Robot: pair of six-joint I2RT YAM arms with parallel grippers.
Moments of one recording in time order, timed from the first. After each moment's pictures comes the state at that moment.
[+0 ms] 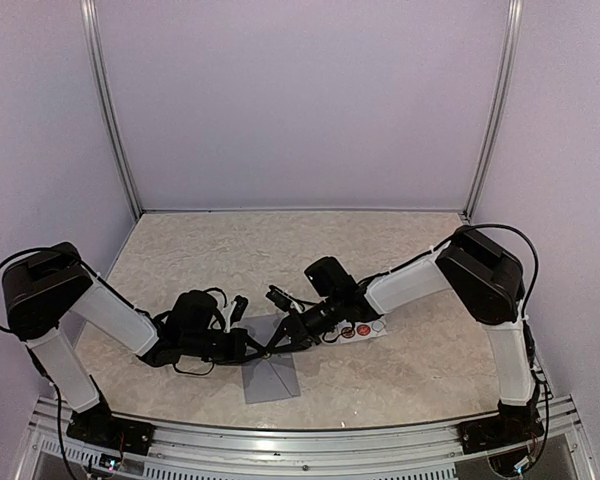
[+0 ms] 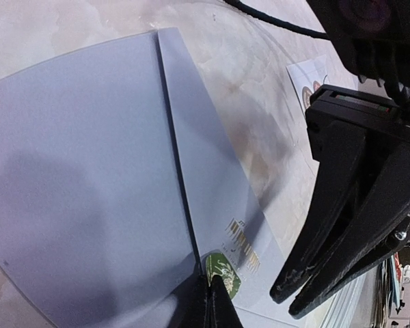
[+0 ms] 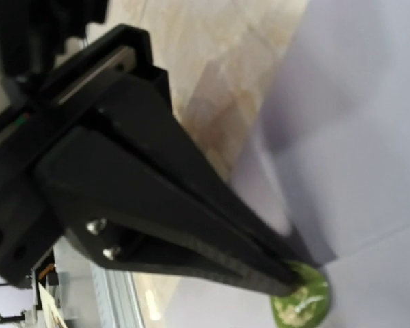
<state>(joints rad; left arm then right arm) -0.78 1.71 0.45 0.61 0.35 -0.75 0.89 2.19 1.28 0.17 -0.90 0.65</state>
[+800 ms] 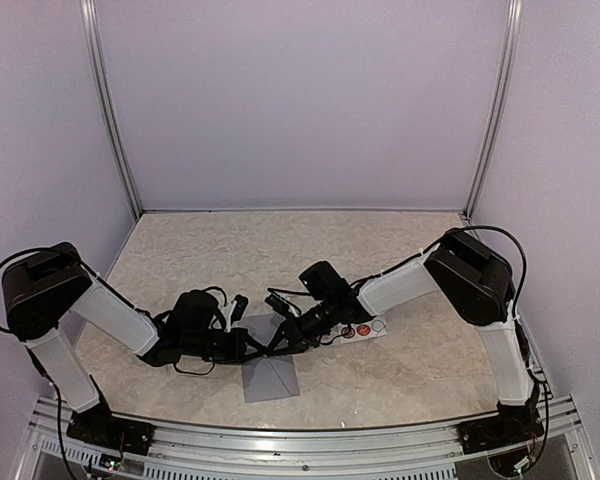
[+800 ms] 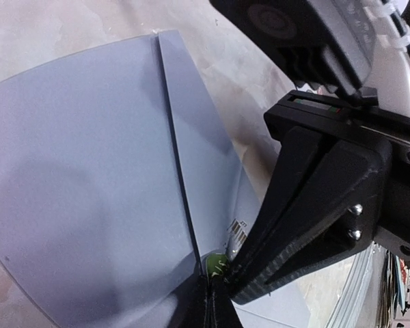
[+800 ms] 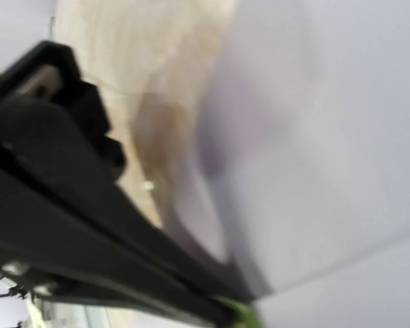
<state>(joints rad) -0.79 1.71 0.46 0.60 0.33 -0.73 0.90 2.26 1.33 0.13 -0.86 0.66</state>
